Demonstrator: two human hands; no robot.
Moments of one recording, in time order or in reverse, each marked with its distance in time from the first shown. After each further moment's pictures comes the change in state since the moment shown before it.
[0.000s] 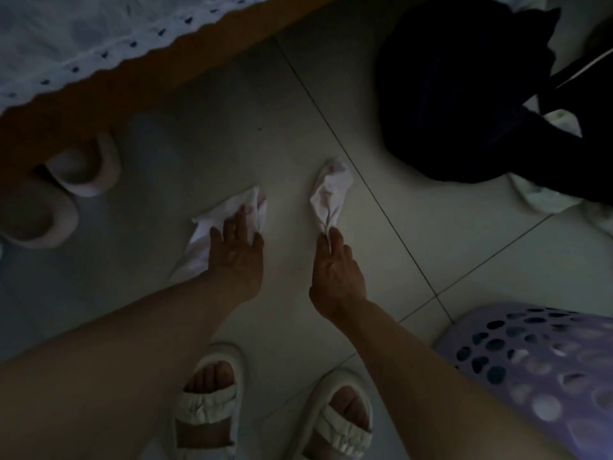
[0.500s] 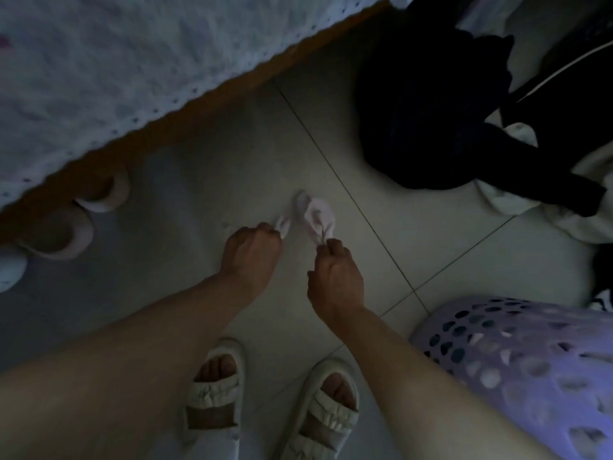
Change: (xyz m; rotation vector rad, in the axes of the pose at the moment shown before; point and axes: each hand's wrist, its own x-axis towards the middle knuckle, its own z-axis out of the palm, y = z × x) left_hand -0.048 0.006 -0.065 -0.038 0.269 0.091; right_hand -0.033 -0.005 -0.032 0.070 0.176 0.039
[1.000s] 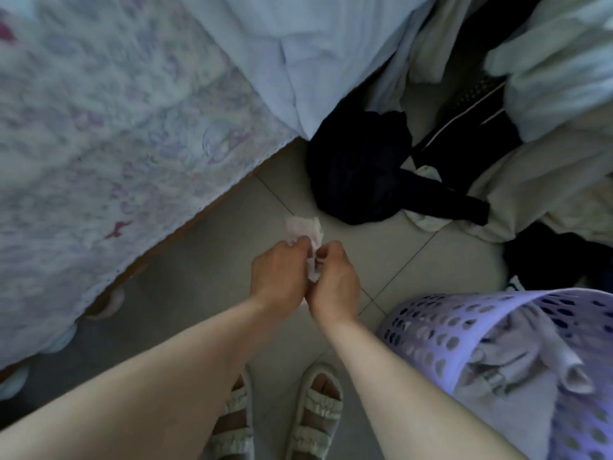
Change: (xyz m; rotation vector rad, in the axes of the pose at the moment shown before) left_hand -0.088 0.046 -0.174 -0.421 0.171 0.139; right_hand -0.075 -0.028 -0.150 0.470 0.372 0.276
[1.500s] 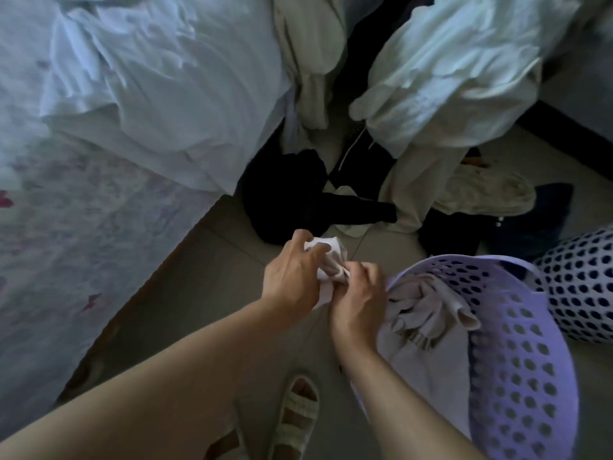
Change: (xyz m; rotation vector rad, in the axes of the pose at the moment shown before) left_hand -0.048 0.130 -0.083 -0.059 -0.003 0.375; right_hand -0.058 0.022 -0.150 -0.010 0.574 0.112
